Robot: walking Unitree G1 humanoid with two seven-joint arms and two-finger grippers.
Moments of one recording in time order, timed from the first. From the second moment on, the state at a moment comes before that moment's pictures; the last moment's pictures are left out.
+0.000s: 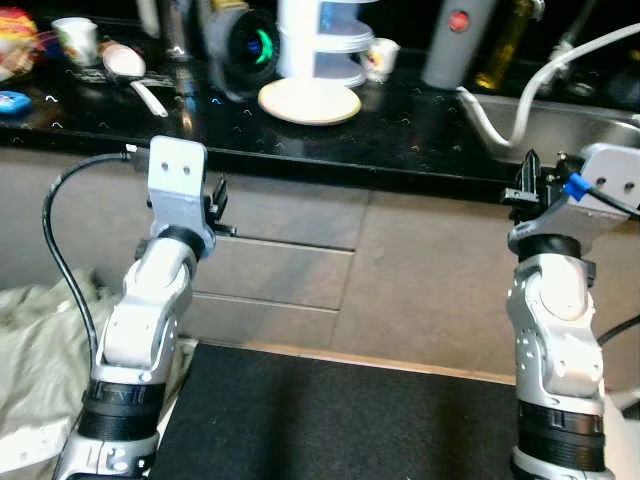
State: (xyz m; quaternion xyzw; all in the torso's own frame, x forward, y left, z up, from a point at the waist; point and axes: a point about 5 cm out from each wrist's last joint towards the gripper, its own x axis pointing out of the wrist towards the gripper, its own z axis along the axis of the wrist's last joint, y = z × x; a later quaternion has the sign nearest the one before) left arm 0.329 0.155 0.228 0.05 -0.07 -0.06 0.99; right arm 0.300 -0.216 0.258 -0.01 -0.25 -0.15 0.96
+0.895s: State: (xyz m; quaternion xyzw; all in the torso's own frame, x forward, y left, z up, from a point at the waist) left arm 0.289 0.190 0.054 0.13 0.23 -0.07 0.96; right arm 0.289 -0.197 0.066 0.04 0.11 -0.07 0.99
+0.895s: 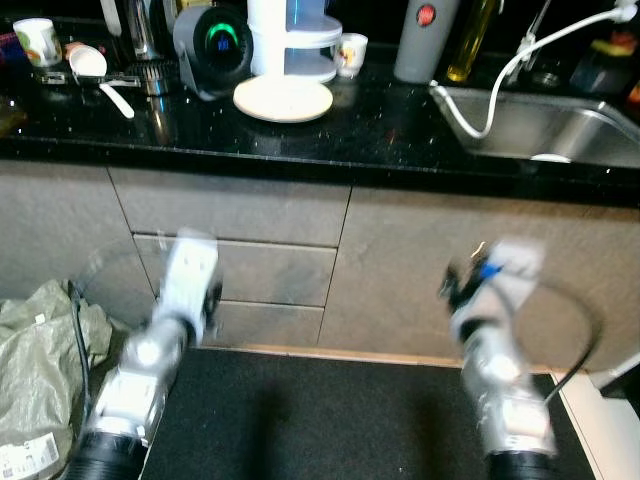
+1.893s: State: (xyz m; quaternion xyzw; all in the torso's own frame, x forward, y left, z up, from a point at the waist) left arm 0.337 0.185 0.222 0.18 -0.09 -0.08 0.98; right arm 0.317 -0.196 0.227 0.04 -0.20 -0.06 0.98
